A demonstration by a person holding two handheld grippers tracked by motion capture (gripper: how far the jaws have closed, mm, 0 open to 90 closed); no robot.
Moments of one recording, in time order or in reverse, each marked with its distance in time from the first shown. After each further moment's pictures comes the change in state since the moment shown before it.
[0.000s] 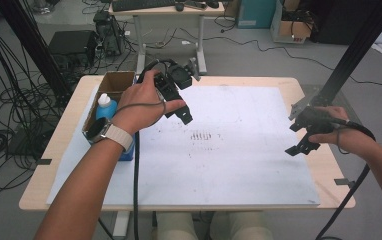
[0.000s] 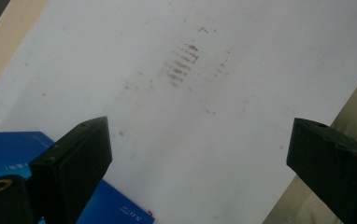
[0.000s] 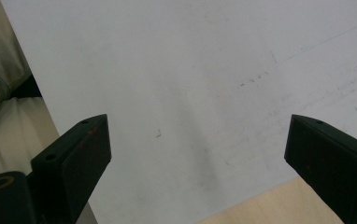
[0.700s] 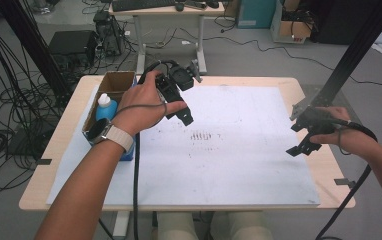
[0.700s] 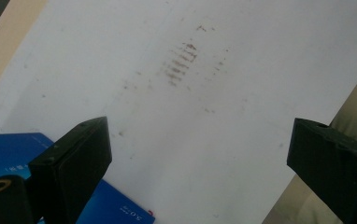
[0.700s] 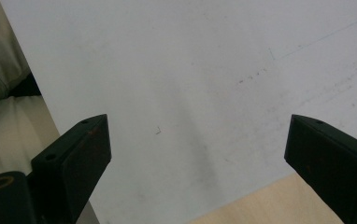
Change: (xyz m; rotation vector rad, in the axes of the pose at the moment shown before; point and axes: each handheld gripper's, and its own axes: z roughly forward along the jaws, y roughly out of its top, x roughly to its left) left arm -0.004 0.002 0.001 0.010 0.001 0.019; right arm 0.002 -0.002 -0.002 0.006 -0.008 0.004
